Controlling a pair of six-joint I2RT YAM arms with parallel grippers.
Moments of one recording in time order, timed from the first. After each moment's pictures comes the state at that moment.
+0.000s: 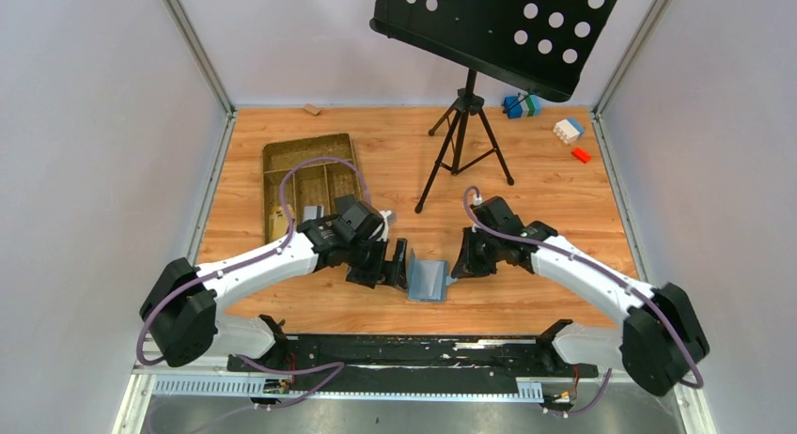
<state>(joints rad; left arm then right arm) -0.83 1.30 0.83 -0.58 0.28 -0.67 0.62 1.26 0.74 -0.56 -0.24 0.69</state>
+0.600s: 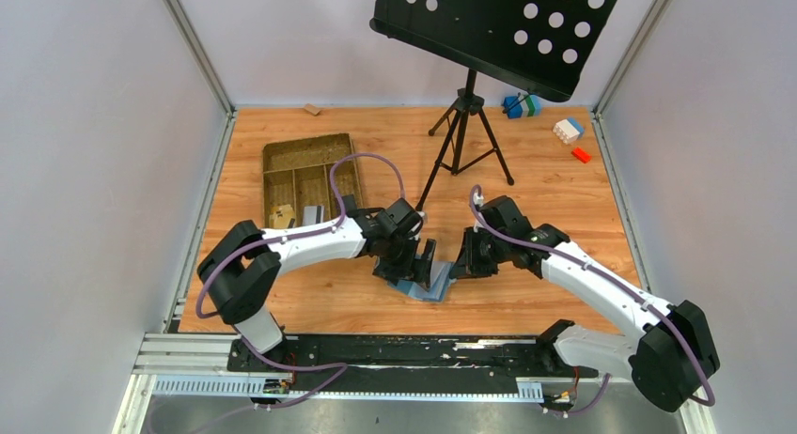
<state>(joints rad) -0.92 1.63 1.04 -0.54 0.25 -0.66 0.62 1.12 0.75 -0.60 -0.33 0.67</state>
